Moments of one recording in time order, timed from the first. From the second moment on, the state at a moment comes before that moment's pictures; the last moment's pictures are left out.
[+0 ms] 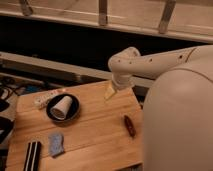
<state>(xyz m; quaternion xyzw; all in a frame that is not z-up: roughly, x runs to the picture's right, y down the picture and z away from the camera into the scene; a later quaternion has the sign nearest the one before) 0.082 0.014 0.786 -0.22 0.11 0.50 0.83</state>
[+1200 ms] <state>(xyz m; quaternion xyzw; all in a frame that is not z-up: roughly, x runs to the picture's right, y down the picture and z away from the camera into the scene) -0.003 0.053 0.815 -0.31 0.08 0.35 0.88</state>
